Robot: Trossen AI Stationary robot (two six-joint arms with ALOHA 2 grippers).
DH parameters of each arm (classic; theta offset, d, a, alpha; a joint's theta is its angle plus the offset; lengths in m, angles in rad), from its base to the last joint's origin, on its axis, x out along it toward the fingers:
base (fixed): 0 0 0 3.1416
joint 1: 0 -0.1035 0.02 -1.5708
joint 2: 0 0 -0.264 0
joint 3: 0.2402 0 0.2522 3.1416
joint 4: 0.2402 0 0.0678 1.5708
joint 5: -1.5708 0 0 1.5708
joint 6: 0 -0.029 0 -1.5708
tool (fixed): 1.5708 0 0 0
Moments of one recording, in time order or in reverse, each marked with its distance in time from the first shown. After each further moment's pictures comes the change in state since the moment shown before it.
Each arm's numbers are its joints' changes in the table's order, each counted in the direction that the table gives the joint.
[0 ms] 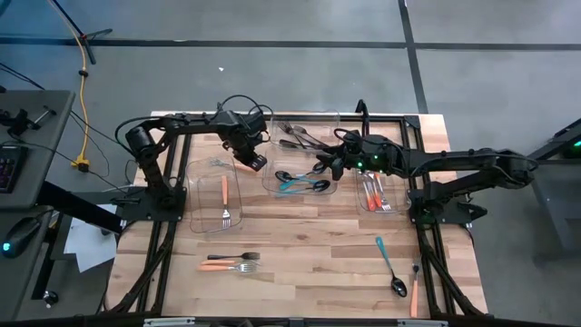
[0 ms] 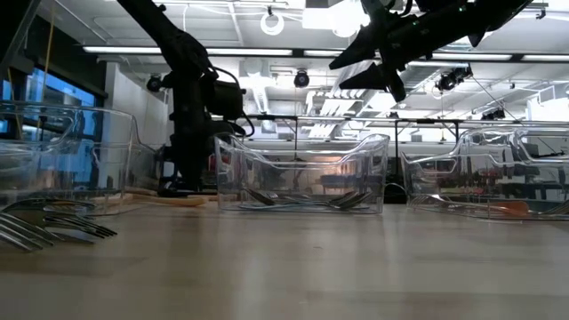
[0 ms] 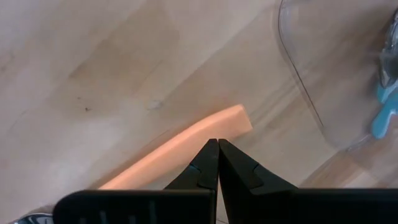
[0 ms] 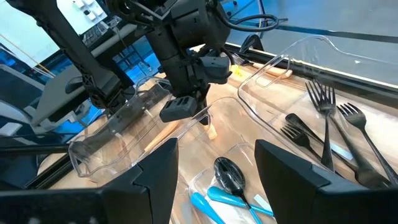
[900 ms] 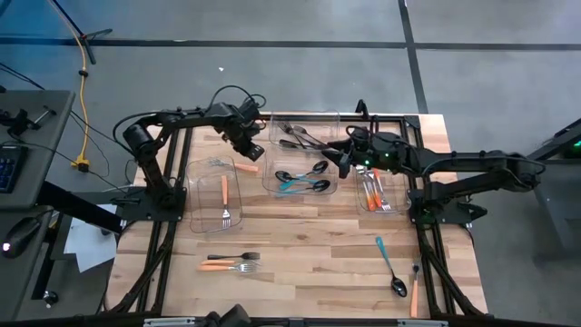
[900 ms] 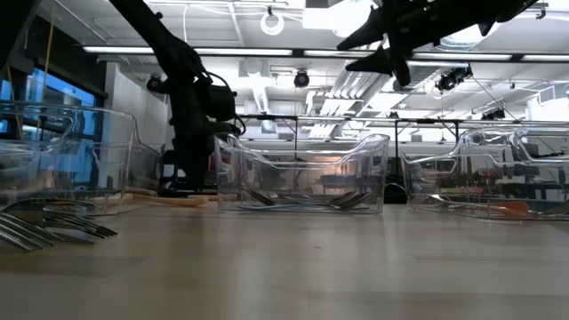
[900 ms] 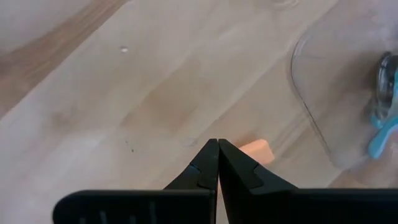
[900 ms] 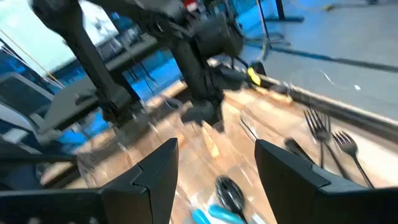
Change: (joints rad) left arm -0.114 0.000 0.001 -0.065 -0.057 -0.119; right arm 0.000 0.094 0.001 0.011 -0.018 0.062
